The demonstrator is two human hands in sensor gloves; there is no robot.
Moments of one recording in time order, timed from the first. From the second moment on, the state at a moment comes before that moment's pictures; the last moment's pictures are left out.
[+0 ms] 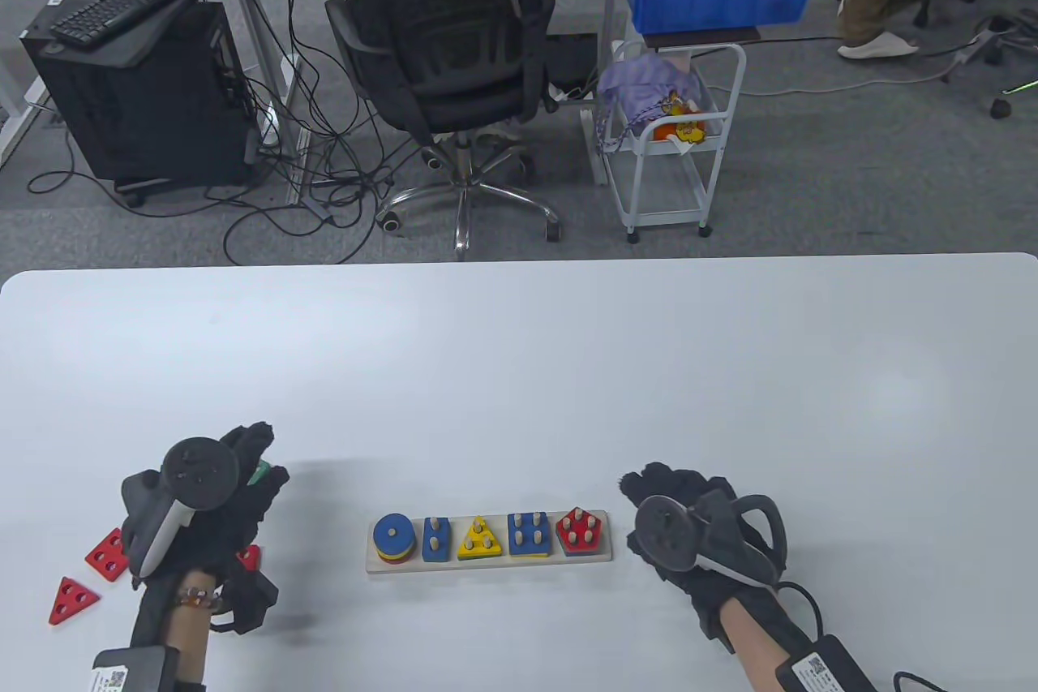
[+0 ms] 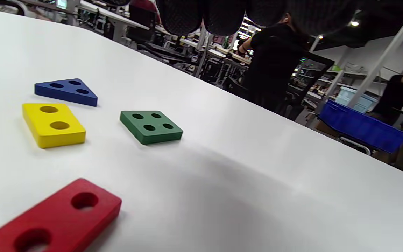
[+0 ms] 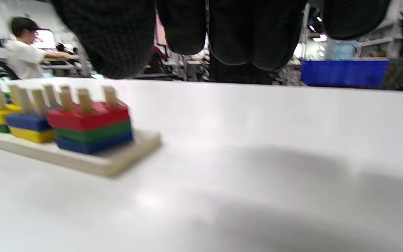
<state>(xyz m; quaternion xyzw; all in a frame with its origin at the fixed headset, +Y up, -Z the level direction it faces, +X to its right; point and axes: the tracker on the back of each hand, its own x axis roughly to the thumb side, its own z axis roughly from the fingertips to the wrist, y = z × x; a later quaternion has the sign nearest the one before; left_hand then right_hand) -0.363 -0.690 -0.328 -0.07 0.12 0.19 0.97 0.161 -0.716 -0.286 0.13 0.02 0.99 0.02</state>
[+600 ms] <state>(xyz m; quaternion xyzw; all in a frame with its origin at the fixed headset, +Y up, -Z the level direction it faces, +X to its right) -0.365 -0.750 -0.394 -0.18 0.26 -0.10 0.94 0.195 -0.723 -0.284 0.09 0.05 0.99 0.04</state>
